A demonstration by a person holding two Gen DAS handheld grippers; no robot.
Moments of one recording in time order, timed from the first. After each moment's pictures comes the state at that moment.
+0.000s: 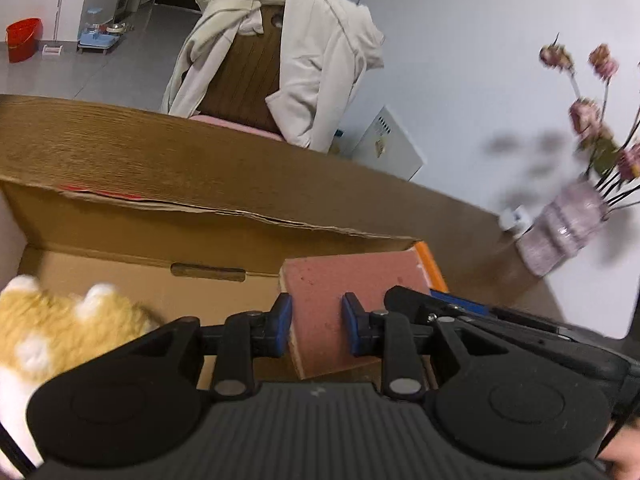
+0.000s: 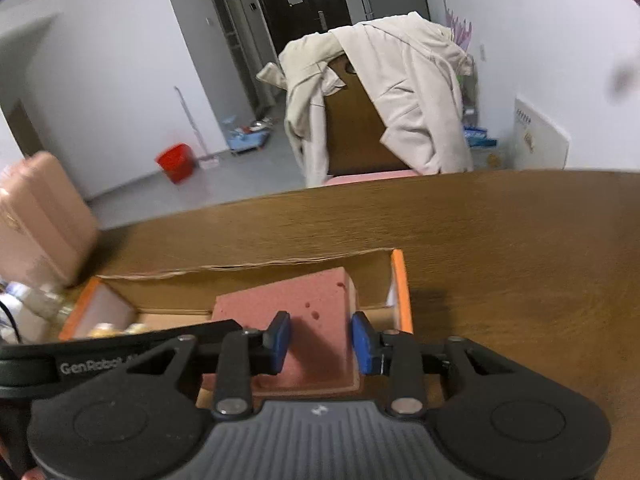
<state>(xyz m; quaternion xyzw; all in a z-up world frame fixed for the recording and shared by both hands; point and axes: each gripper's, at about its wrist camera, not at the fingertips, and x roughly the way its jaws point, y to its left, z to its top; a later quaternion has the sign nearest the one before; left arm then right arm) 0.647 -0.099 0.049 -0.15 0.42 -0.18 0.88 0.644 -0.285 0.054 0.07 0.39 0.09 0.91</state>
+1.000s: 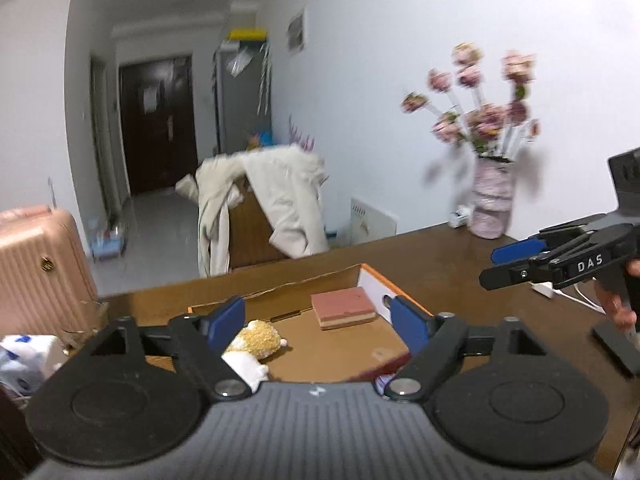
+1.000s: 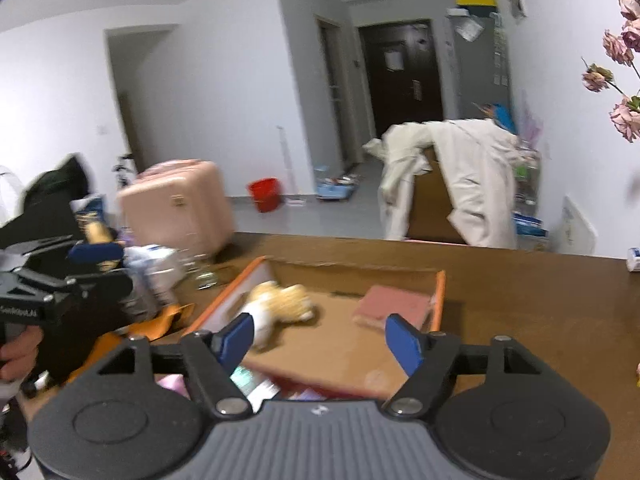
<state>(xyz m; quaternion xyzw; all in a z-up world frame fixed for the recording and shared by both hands) 0.328 -0.021 0.213 0.07 0.19 -0.21 0.96 0.376 -0.321 0.193 0.05 0.27 0.25 0.93</state>
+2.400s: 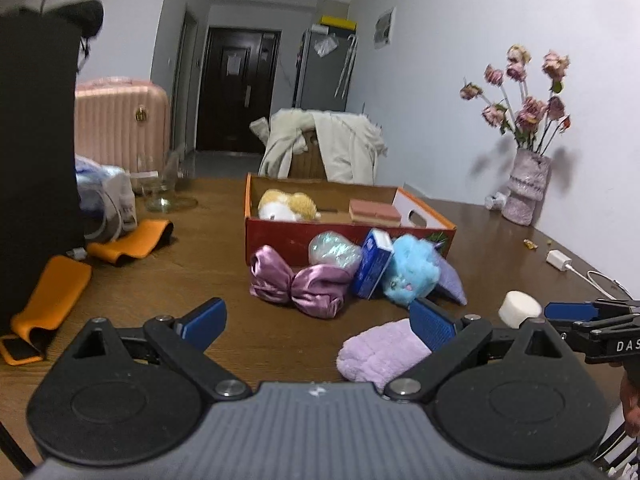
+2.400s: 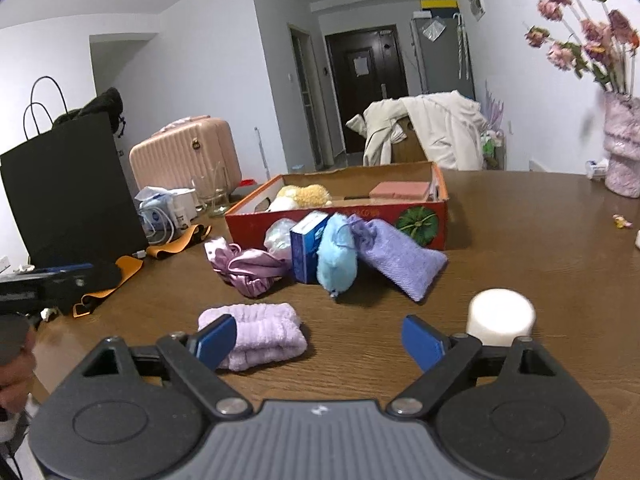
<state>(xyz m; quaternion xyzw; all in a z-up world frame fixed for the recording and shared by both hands) 0.194 0.018 0.076 -0.04 0.23 -0.10 0.97 0.212 -0.267 0.059 0.07 0.27 0.18 0.94</state>
